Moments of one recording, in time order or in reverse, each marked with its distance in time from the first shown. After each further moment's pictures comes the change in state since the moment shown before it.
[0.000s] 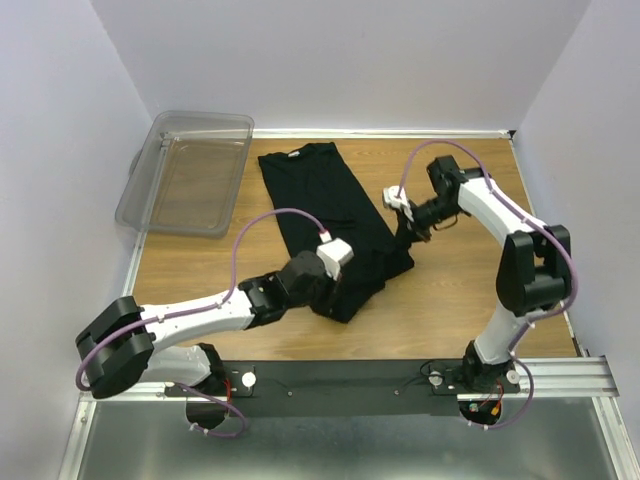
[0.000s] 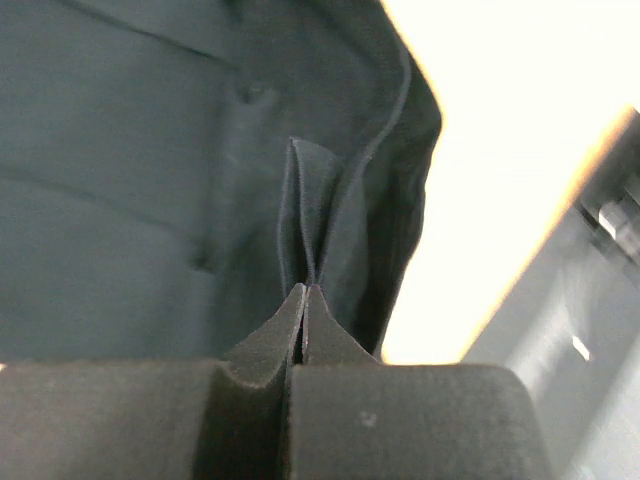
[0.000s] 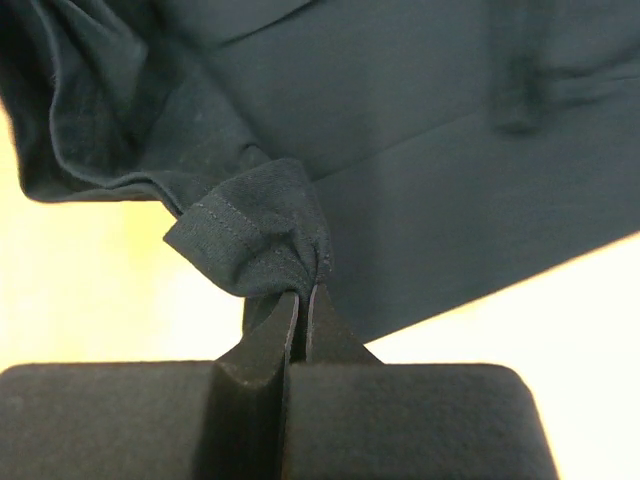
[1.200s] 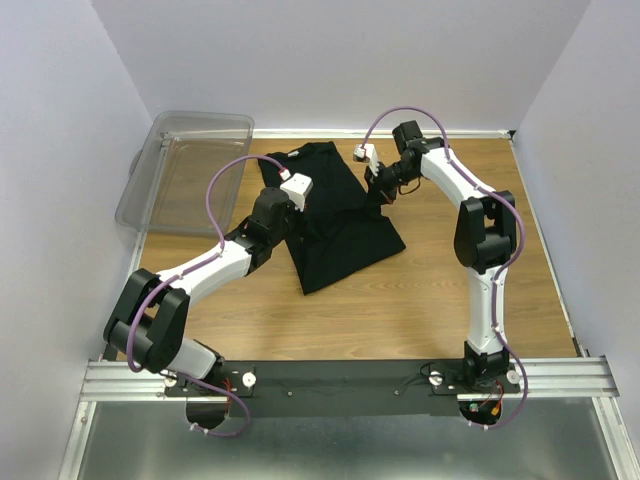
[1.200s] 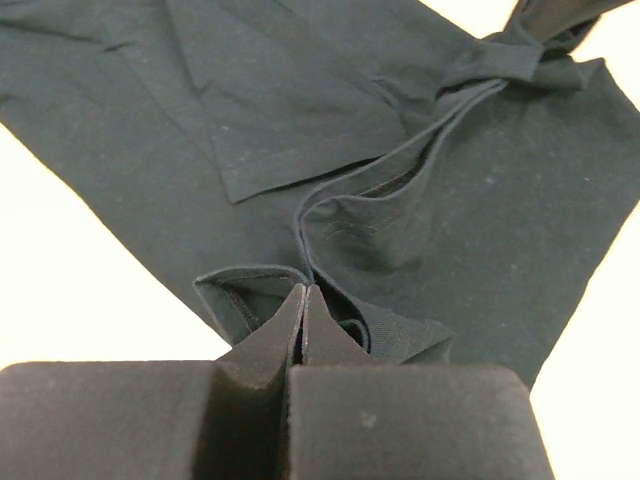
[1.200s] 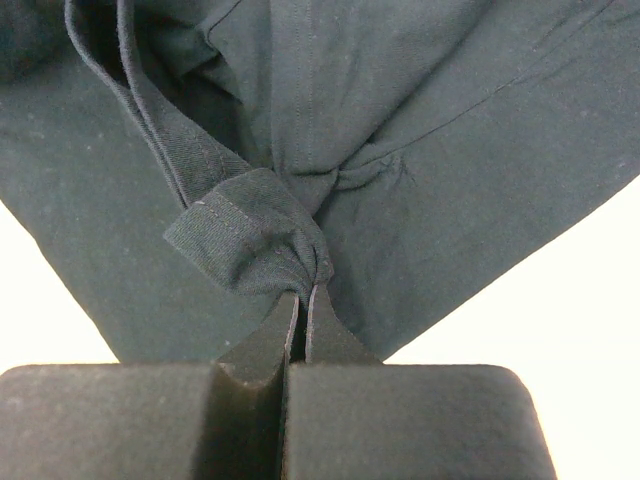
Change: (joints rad) left arm 0.515 0.222 0.205 0.086 0.020 0.249; right arm 0.088 0.484 0.604 0.143 0.071 0.510
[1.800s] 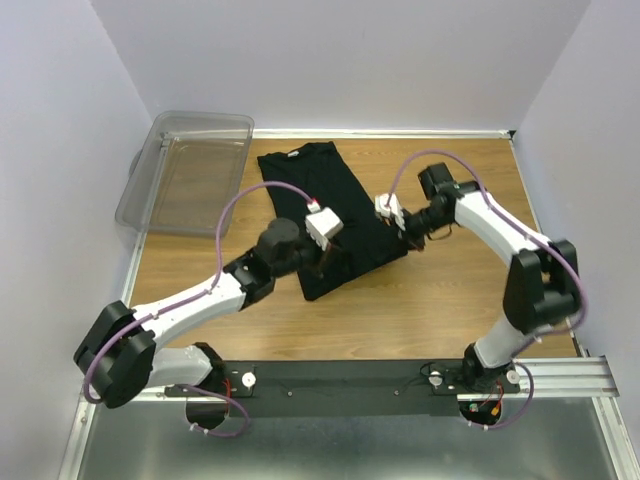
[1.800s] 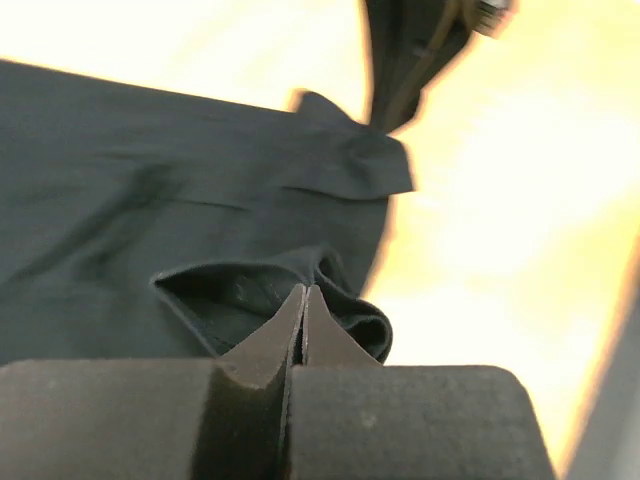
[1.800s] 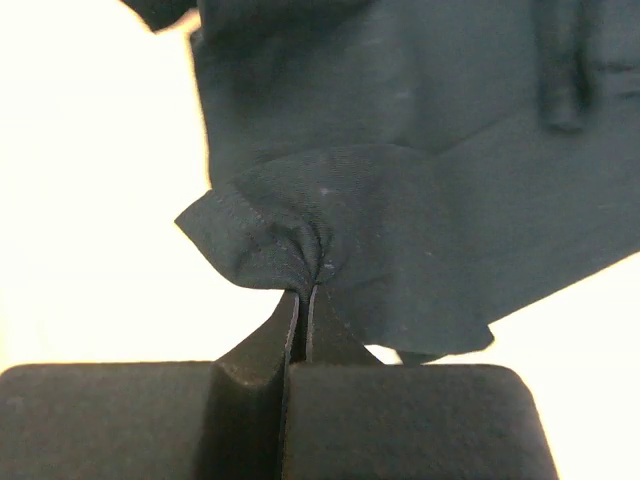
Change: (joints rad) left arm -0.224 -0.221 -0.137 0.095 0.215 0.051; right arm -0.001 -0.535 -0.662 0.020 0.004 -0.268
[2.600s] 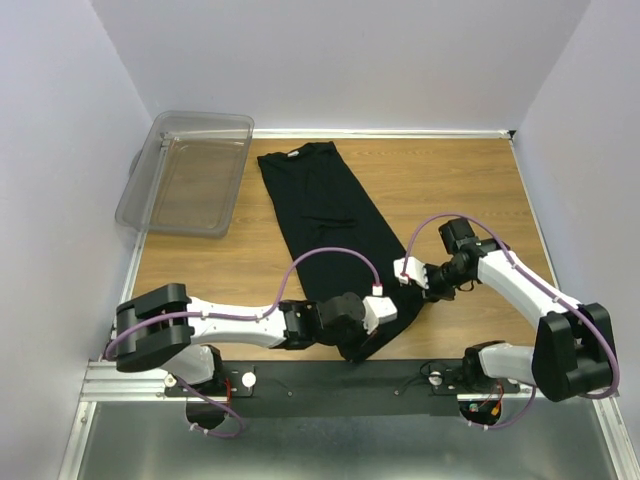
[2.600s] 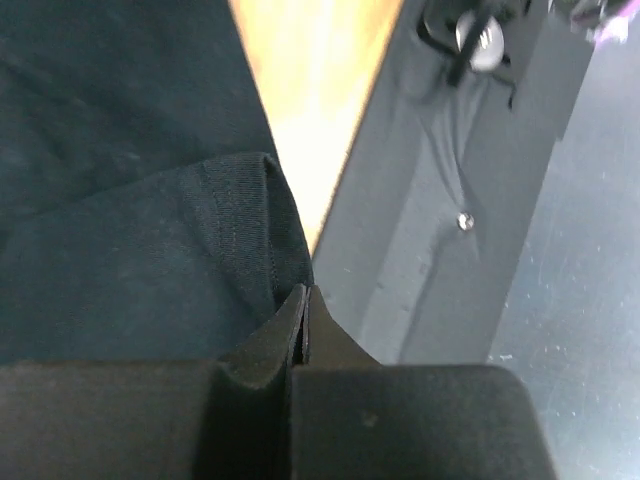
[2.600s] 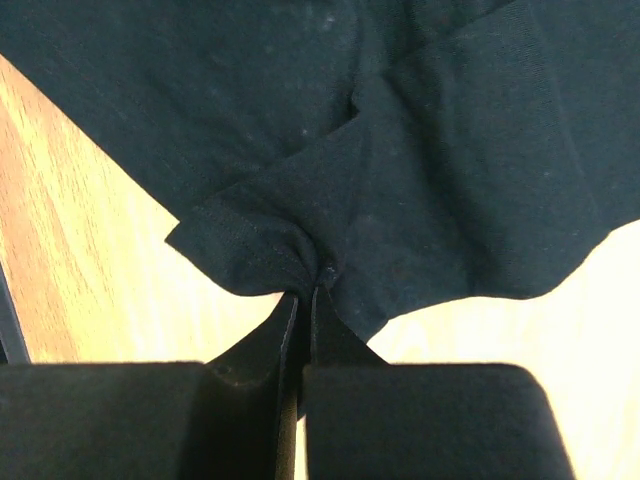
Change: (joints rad) left arm -0.567 0.201 -0.001 -0.173 -0.082 -0.276; right arm -0.048 -0.429 -0.552 0.042 0.273 -0.186
